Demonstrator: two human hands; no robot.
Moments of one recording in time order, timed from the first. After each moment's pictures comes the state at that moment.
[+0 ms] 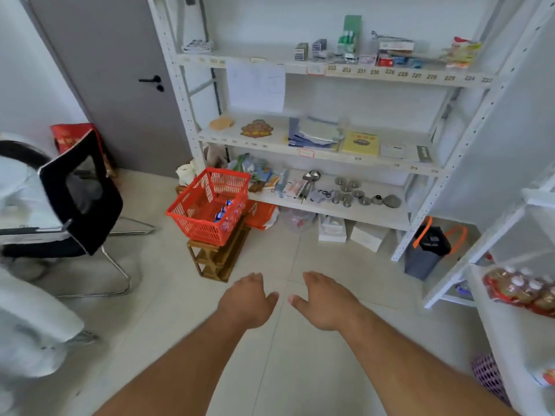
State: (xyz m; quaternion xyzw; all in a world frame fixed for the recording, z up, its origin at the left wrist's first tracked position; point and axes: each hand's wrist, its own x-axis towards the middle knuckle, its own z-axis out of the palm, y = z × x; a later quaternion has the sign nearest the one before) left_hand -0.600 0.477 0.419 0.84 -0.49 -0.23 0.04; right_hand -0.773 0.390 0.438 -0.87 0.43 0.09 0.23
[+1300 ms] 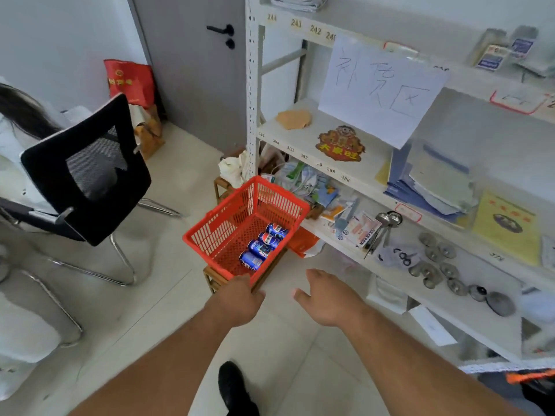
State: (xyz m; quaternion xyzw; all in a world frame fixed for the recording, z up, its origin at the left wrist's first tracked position) left_hand -0.245 0.179 0.351 0.88 -0.28 -0.36 0.14; right_hand -0.389 0.016 0.376 -0.91 0.32 0.20 0.19
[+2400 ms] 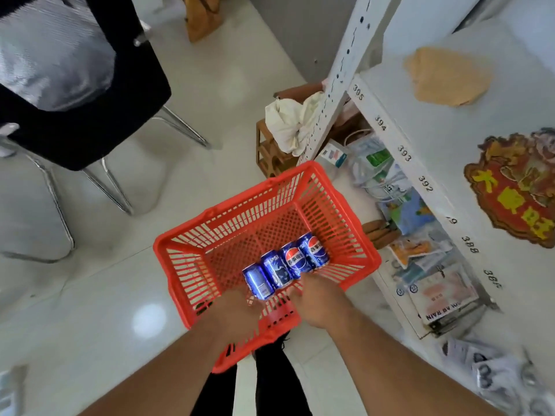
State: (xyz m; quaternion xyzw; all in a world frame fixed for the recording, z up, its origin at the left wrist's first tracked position) left_hand -0.039 -0.002 0.152 0.84 0.00 -0.50 0.20; right_hand -0.080 -0.192 0.156 -0.87 0.21 0.37 0.24
